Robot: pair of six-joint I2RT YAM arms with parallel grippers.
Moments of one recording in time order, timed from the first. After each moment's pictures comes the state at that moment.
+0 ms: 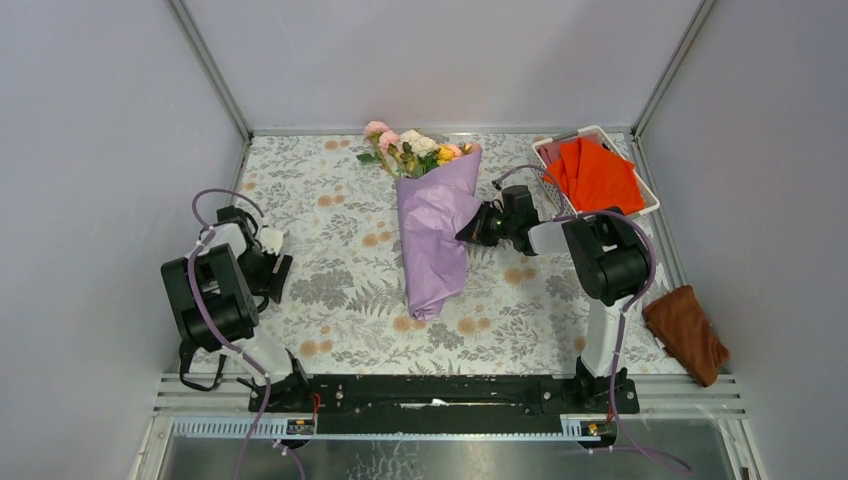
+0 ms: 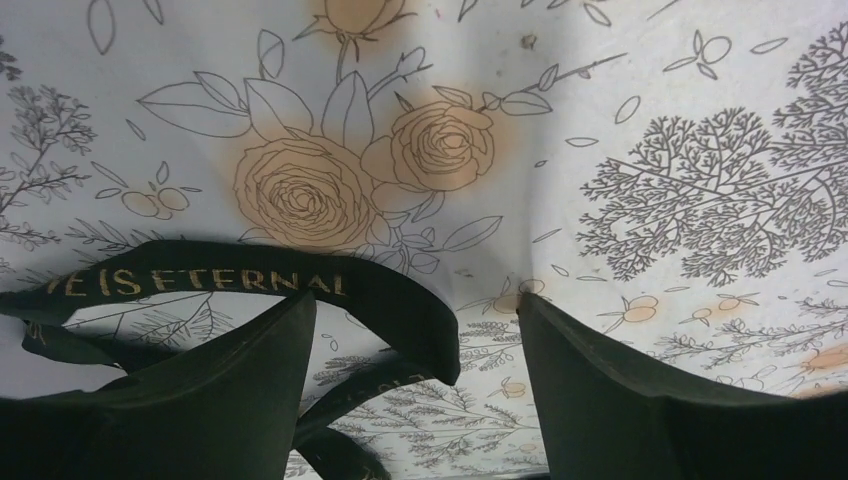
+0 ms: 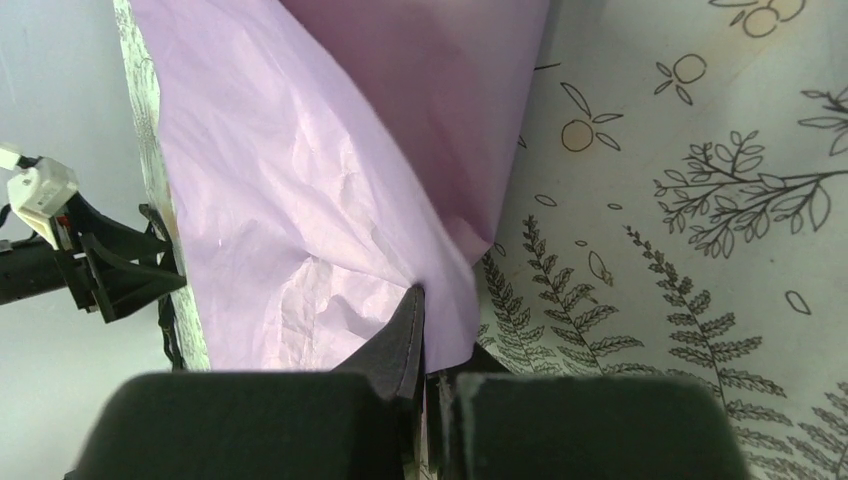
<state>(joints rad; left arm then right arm) 0.43 1.63 0.92 -0.73 0.09 0.65 0.36 1.99 0.95 0.37 -0.49 0.75</state>
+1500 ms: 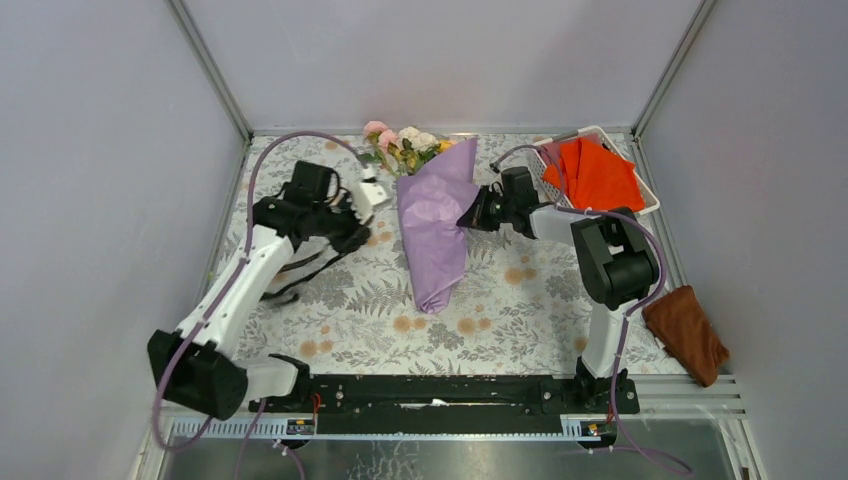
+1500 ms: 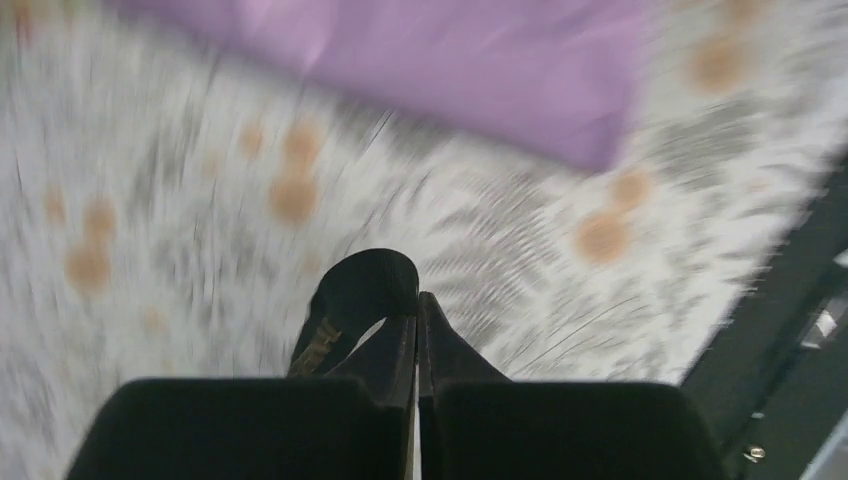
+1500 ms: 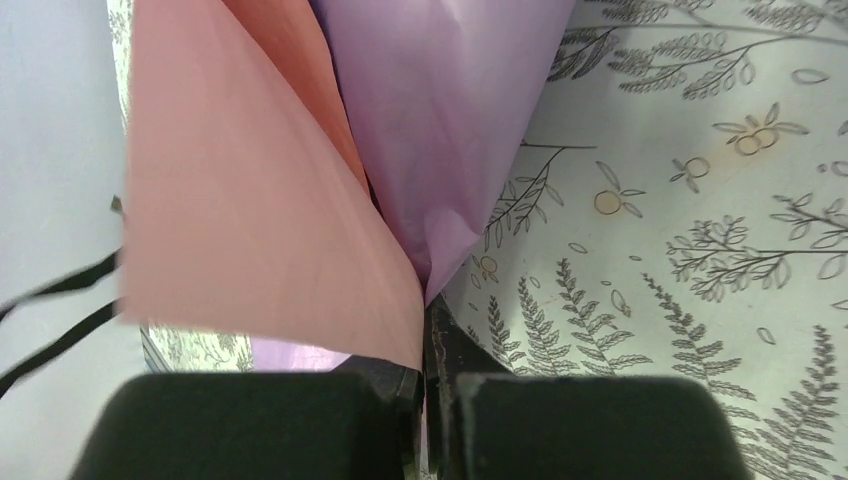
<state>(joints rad) -0.19 1.30 1.14 -0.84 0.46 0.61 0.35 1.94 1.09 0.15 -0.47 0.65</state>
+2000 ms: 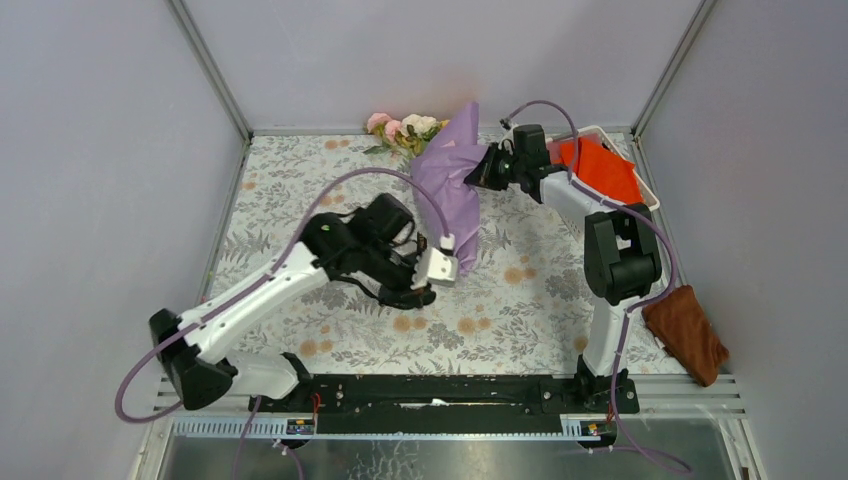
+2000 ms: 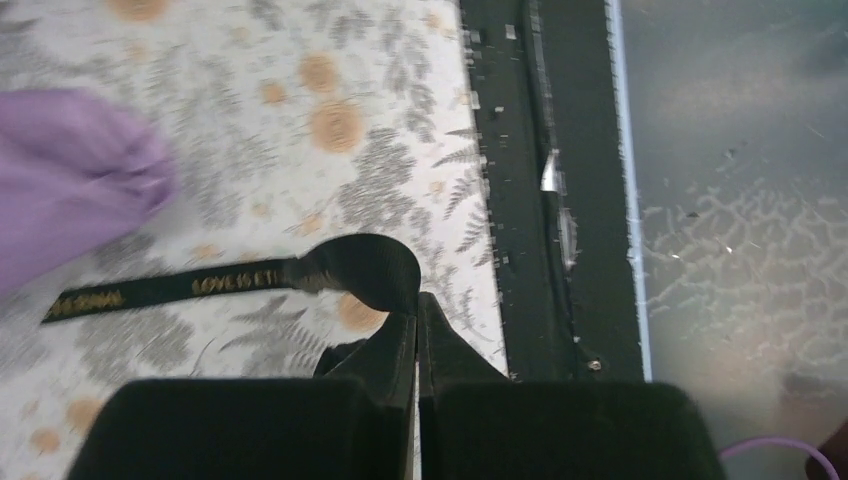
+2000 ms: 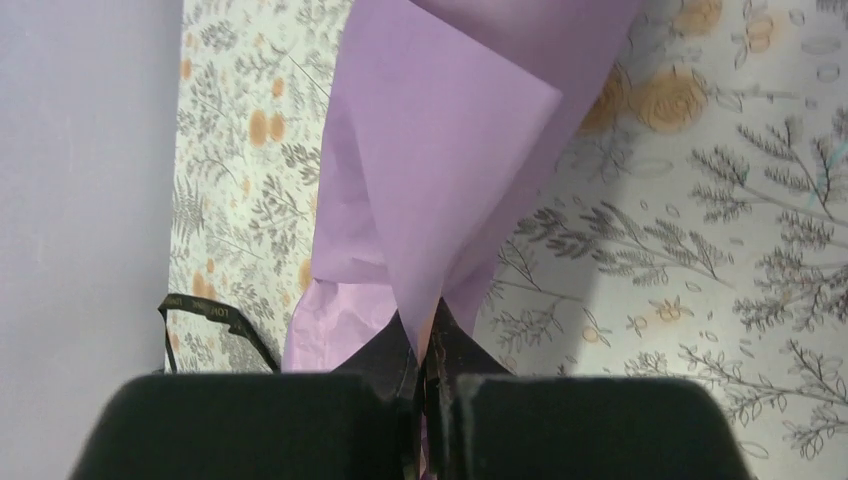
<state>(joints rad) -0.80 1.29 1.35 -1.08 0.65 0.67 0.29 1.96 1.41 -0.07 -0.46 0.58</state>
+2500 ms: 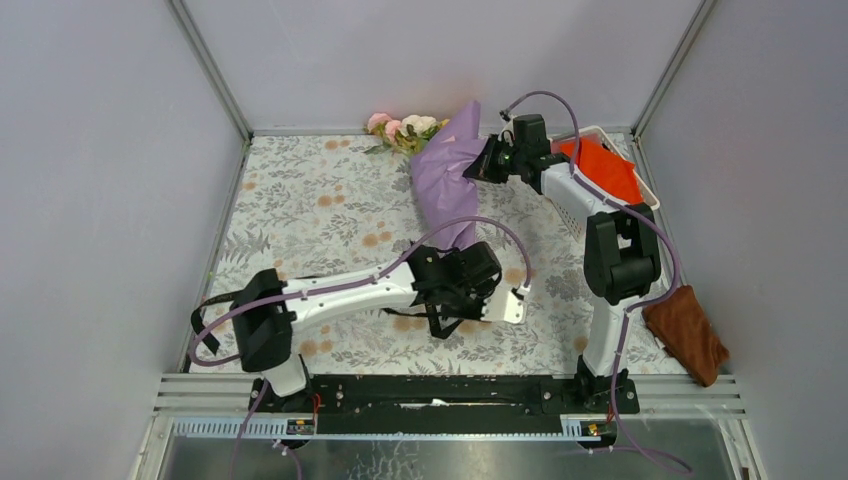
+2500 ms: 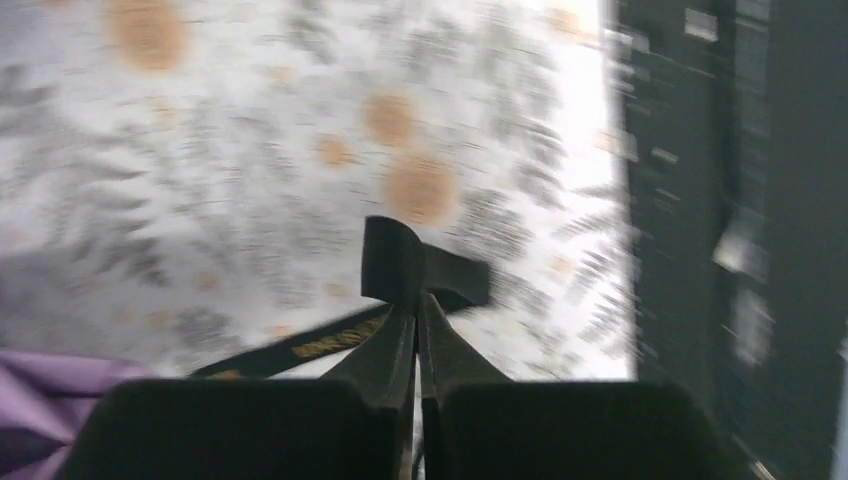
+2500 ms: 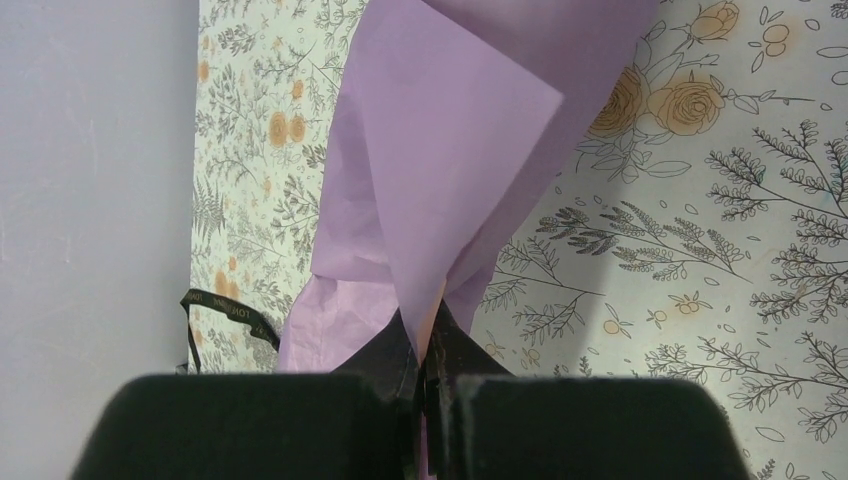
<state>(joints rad) -1.14 1.65 1.36 -0.86 0.29 0.63 0.29 1.97 1.53 -0.19 -0.47 0.59</state>
